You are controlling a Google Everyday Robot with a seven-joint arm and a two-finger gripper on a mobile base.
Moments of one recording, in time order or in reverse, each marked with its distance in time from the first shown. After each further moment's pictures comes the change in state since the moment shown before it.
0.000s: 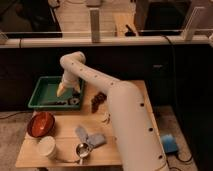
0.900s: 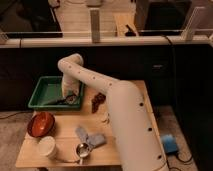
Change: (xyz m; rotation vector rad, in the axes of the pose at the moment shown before) arm -0.010 0.006 0.012 -0.084 -0.025 0.071
